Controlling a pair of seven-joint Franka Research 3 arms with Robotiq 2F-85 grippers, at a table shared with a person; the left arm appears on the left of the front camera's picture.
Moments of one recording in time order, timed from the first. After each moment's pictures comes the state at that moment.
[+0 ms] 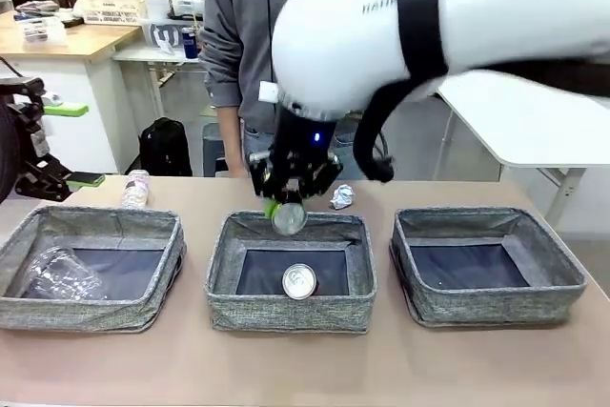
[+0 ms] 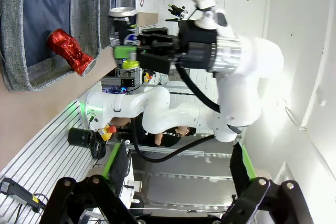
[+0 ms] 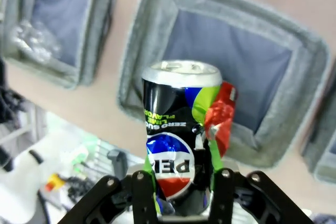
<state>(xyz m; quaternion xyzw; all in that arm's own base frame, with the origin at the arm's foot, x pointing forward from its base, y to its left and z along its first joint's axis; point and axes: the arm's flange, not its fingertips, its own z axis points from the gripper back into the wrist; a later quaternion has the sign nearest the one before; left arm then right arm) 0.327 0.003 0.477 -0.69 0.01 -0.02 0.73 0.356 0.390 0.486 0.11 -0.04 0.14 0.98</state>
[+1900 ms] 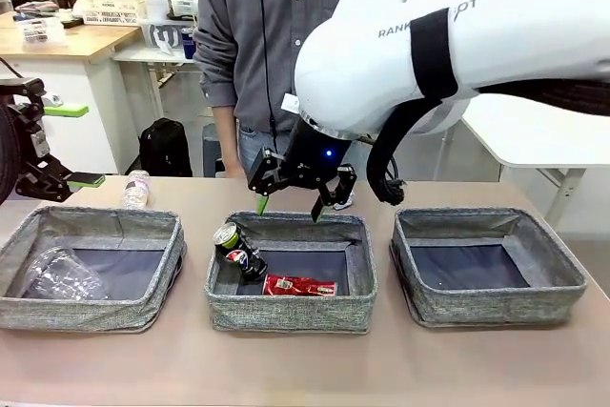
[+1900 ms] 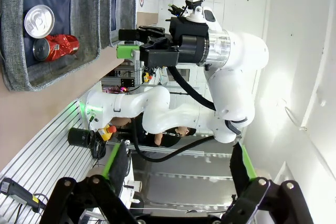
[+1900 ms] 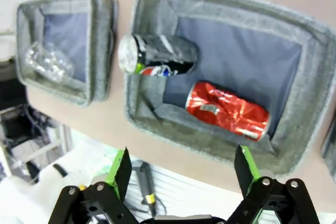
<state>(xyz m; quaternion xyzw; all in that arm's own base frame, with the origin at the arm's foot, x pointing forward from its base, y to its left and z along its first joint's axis) 0.327 0.003 0.477 -0.69 0.01 -0.02 0.73 0.362 0.370 0.479 0.18 -0.04 0.08 0.98</state>
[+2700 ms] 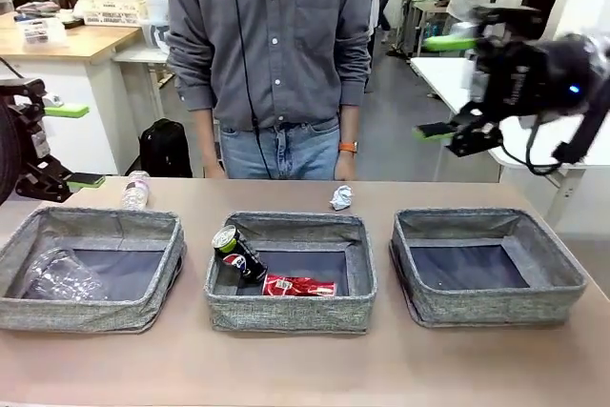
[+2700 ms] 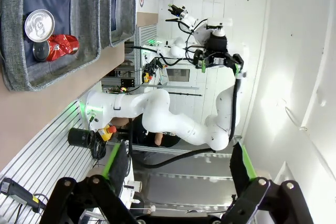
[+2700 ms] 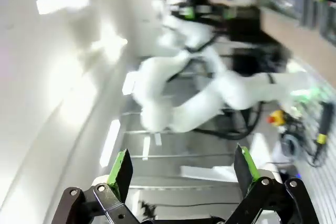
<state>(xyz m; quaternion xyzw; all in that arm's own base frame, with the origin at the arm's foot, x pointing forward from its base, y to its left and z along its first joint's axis) 0.327 0.003 0.477 -0.69 0.00 -0.02 0.73 0.318 0.107 0.549 0.72 0.09 0.07 0.68</state>
